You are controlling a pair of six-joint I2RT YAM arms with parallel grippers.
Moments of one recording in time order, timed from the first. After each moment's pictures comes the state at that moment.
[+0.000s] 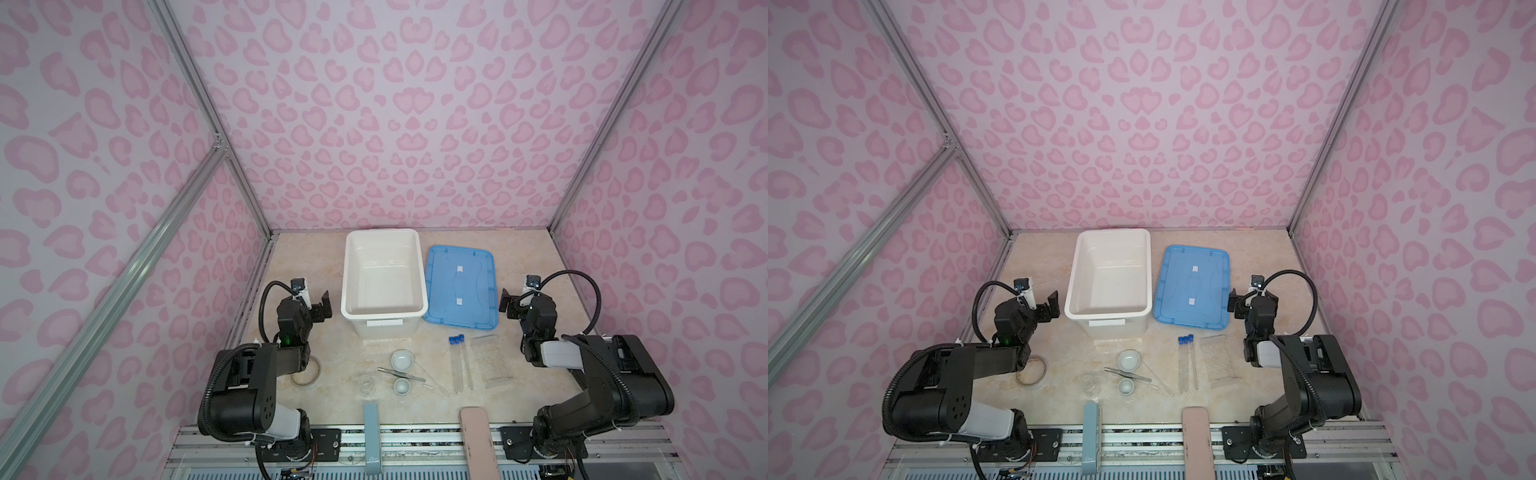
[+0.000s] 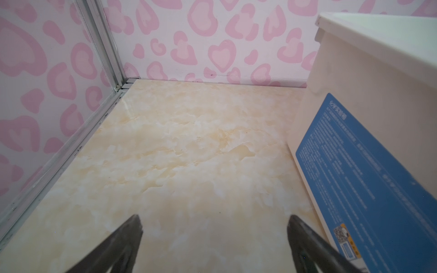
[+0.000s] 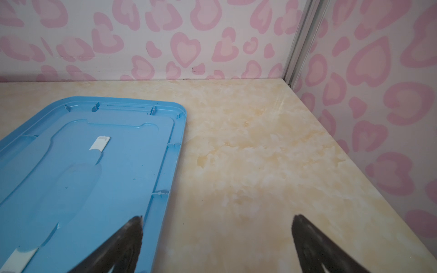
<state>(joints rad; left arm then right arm) 0.05 1.47 0.34 0.83 0.05 -0.03 0.01 1.54 0.35 0.86 0.16 0.01</state>
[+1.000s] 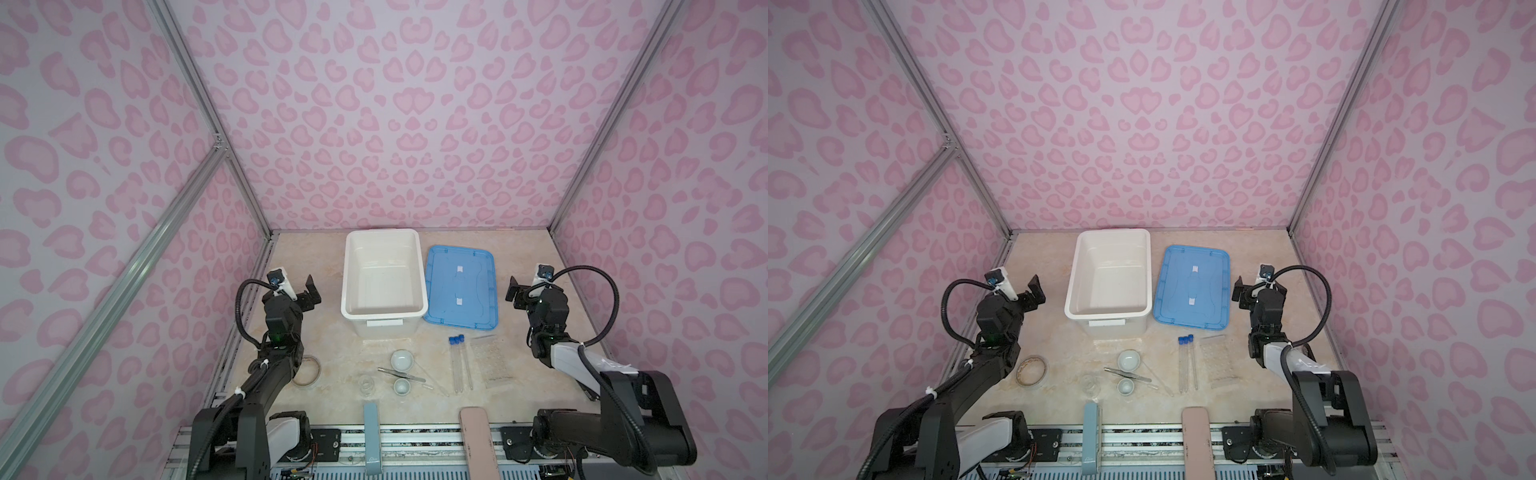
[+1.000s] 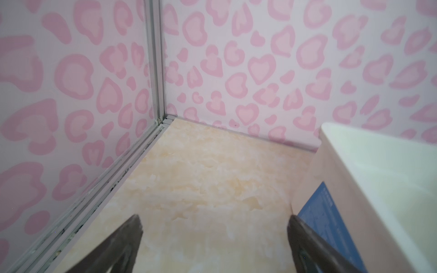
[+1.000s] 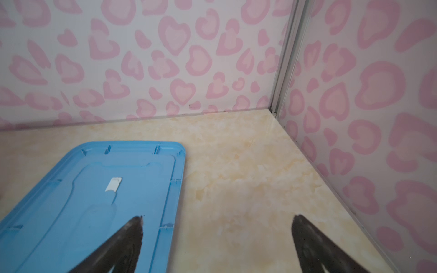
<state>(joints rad) 0.06 1.08 0.46 0.48 -0.12 -0.24 0.00 1.21 0.48 0.51 0.19 0.10</state>
